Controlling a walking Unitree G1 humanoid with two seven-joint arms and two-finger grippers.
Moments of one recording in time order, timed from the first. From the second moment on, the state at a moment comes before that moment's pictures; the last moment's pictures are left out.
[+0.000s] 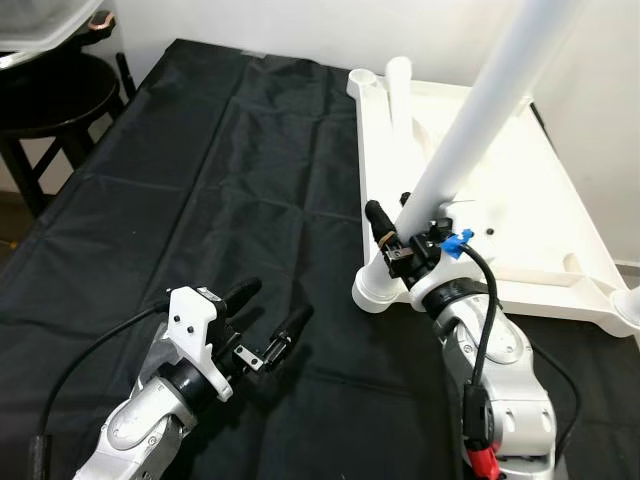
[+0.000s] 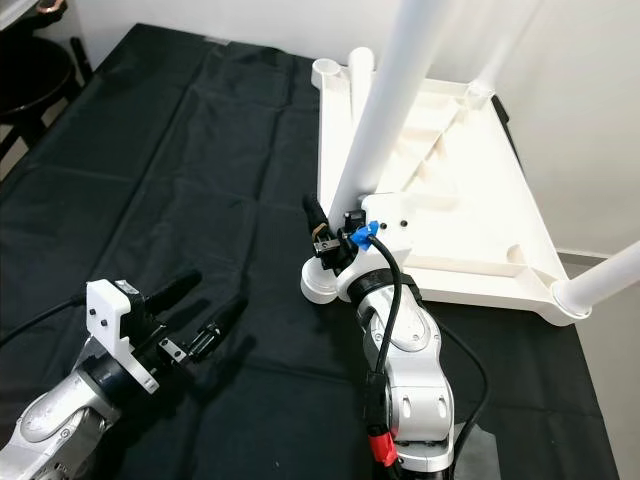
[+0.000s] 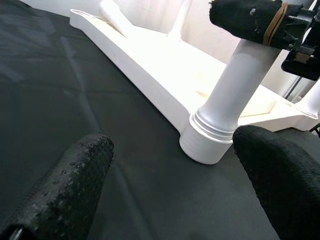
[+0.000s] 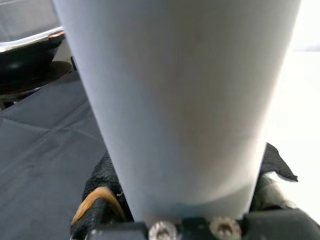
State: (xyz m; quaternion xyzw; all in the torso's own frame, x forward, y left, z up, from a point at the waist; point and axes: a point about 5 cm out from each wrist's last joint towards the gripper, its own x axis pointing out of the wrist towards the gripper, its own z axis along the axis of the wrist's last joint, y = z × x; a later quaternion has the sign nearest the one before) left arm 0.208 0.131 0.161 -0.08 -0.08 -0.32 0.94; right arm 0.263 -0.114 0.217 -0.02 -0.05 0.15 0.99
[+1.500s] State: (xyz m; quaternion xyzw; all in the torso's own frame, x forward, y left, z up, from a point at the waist) left arm 0.203 0.129 0.165 -0.08 -0.08 -0.33 0.94; right arm 0.326 -0.188 0.274 -0.17 0.00 0.58 0.80
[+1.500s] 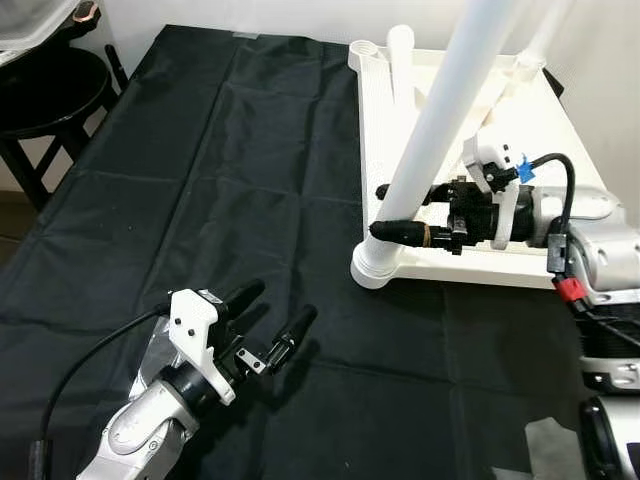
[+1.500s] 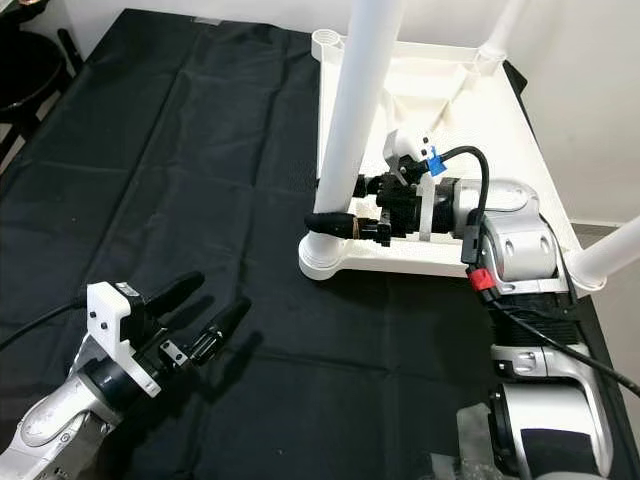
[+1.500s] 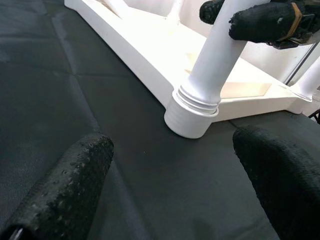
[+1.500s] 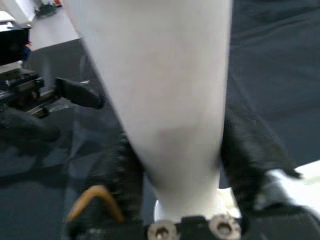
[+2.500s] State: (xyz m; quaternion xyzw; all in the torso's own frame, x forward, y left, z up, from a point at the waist) left arm 0.208 0.129 0.162 -0.08 -0.08 -0.33 0.94; right arm 0.245 -0.117 0.201 -0.06 0.04 0.23 0.97
